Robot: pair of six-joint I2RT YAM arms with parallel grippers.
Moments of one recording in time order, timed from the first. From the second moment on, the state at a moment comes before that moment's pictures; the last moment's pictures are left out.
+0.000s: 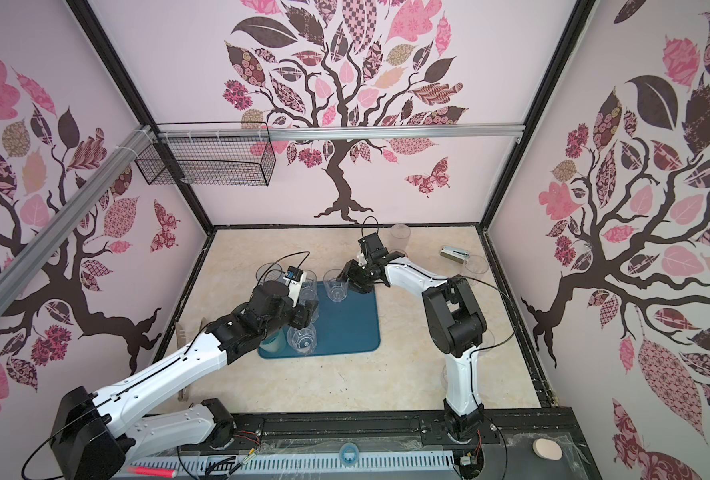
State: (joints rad) left arm -0.72 1.14 0.83 -0.32 -0.20 -0.19; right arm 0.49 2.00 1.48 -0.41 -0.49 0.89
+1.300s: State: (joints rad) left arm -0.79 1.36 0.98 -0.33 -0.12 -0.18; right arm 0.02 1.24 1.15 -1.18 0.16 0.61
